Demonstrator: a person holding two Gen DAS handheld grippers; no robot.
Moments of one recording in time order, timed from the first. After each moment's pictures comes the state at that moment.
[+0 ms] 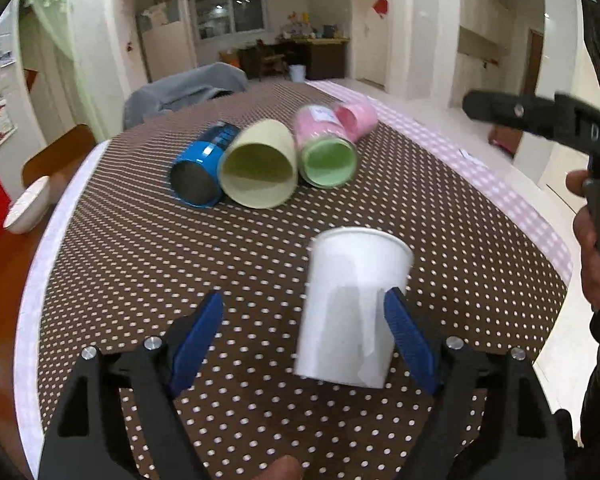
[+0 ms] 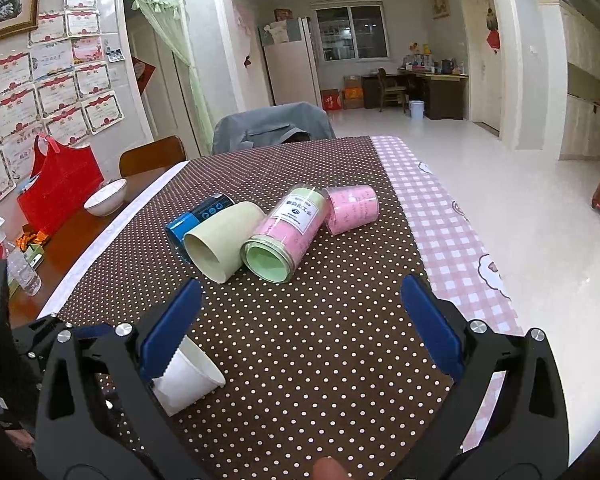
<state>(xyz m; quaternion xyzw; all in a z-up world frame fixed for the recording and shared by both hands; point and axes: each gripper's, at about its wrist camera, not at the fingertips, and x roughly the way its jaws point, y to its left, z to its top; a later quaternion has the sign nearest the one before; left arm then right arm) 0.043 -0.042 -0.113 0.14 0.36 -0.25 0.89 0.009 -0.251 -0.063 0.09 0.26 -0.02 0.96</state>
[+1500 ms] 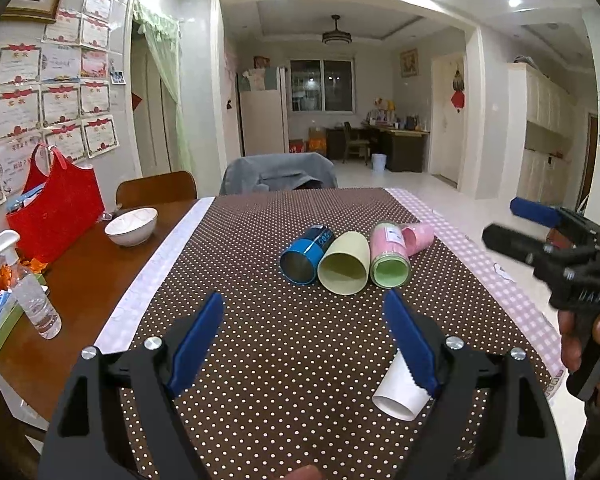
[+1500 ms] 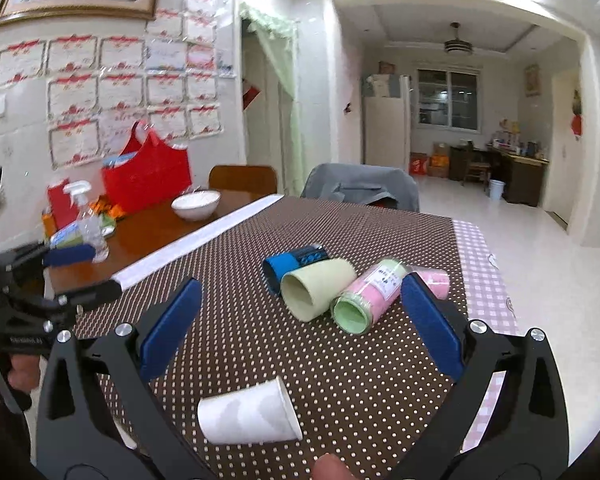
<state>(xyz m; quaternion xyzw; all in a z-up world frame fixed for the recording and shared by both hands) -0.034 0.010 -0.018 0.06 0.23 -0.12 0.96 -0.030 -0.202 -0.016 -0.02 0.18 0.14 0.97</state>
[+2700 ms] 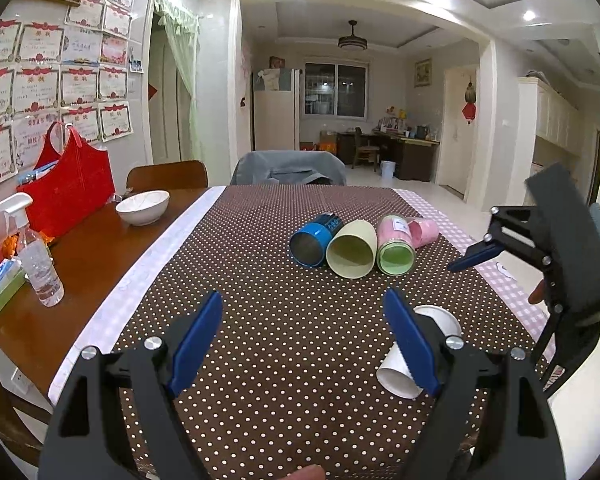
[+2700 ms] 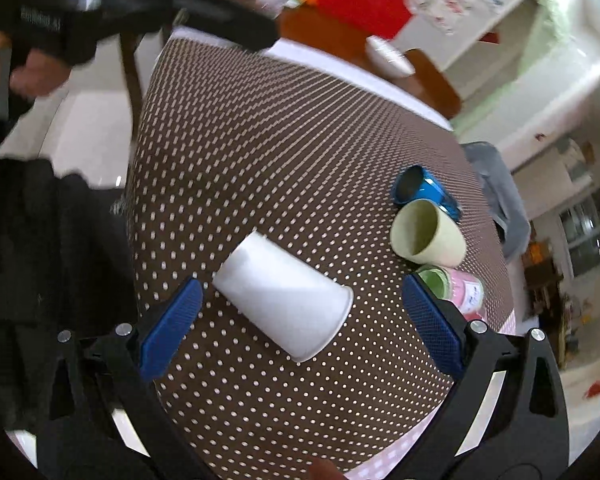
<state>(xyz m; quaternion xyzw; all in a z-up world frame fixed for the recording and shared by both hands) -0.058 0.032 -0.044 0.02 0.23 -0.11 0.97 -0.030 -0.112 -0.096 -0.46 0.32 0.35 0.75</state>
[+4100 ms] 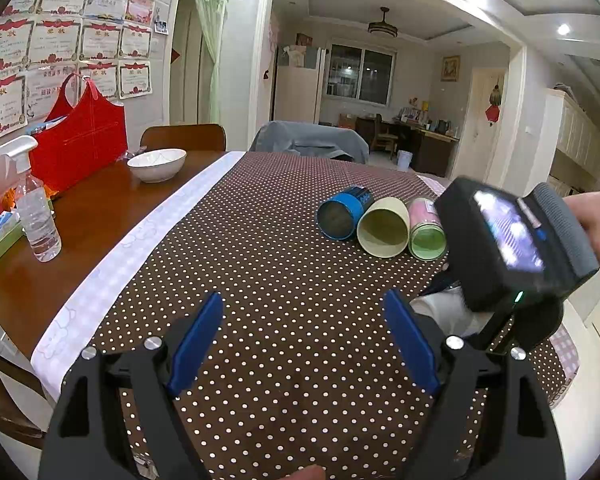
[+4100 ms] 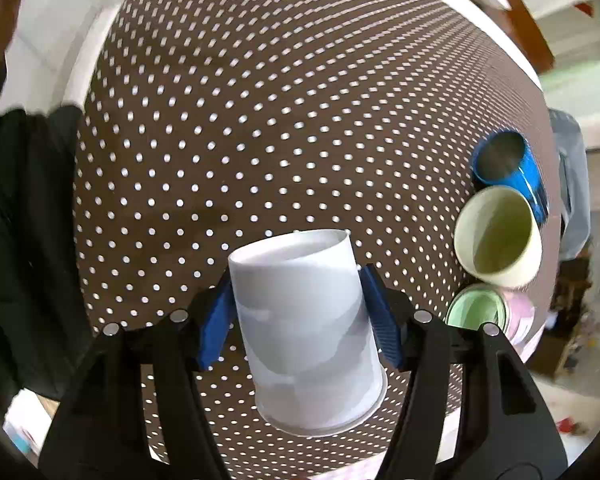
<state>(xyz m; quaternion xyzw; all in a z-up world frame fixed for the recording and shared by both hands) -0.027 0.060 -0.079 -0.02 0.27 -0.08 0.96 0.063 -0.078 -0.143 -0.49 0.46 0.36 0.64</state>
